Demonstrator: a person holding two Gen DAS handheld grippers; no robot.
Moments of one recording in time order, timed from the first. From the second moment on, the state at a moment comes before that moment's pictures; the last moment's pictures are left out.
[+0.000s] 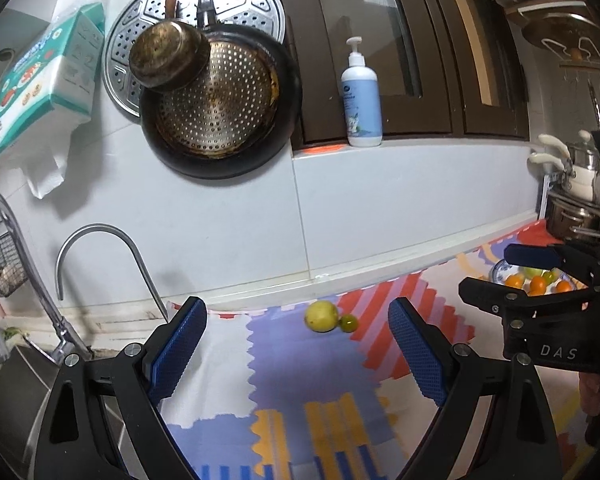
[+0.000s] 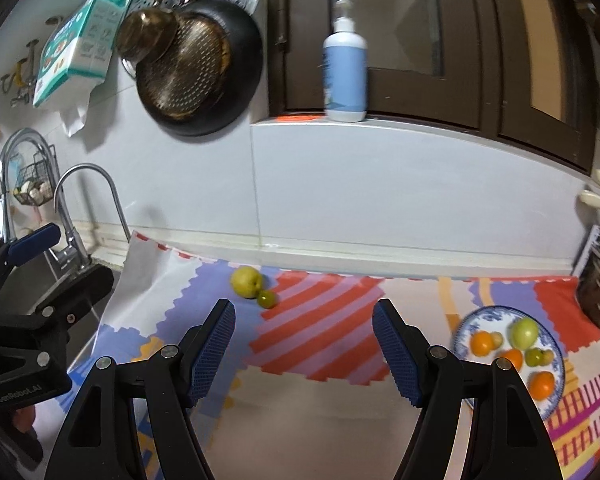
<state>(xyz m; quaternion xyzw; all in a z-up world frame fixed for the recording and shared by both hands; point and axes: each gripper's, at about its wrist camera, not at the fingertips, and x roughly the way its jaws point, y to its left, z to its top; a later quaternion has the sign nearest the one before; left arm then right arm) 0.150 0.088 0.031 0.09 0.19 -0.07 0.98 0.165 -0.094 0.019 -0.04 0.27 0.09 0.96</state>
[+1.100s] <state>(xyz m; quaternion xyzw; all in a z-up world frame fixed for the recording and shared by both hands) 0.343 0.095 -0.088 0.20 0.32 -0.26 0.89 0.349 -0.031 -0.120 -0.12 0.42 0.16 0.88</state>
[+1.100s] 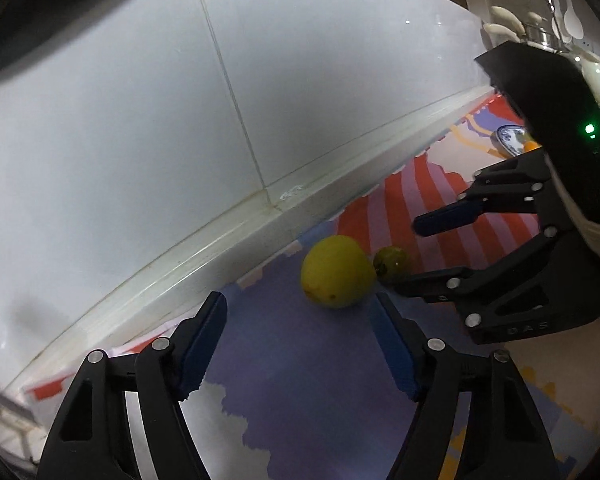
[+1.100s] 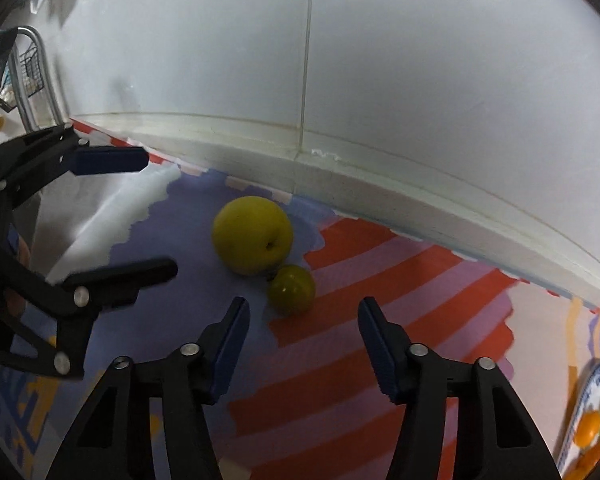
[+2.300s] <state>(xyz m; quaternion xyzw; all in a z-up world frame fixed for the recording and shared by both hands) 0.350 0.066 -0.082 0.15 0.35 -0.26 0.89 0.342 -0.063 -0.095 -0.04 0.40 0.13 0.91</state>
